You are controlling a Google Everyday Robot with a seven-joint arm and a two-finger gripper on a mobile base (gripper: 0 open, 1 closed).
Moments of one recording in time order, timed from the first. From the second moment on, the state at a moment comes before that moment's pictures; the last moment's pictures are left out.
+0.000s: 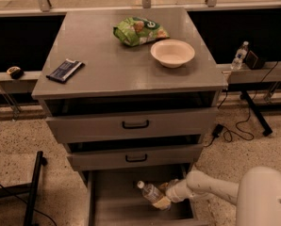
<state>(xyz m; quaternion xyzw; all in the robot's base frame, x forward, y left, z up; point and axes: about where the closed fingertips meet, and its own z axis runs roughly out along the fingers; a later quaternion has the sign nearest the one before) 0.526 -0.100 0.199 -0.54 0.76 0.23 0.26</state>
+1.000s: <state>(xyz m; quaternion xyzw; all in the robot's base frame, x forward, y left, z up) 0.526 -0.100 0.199 -0.54 0.76 0.23 0.26</state>
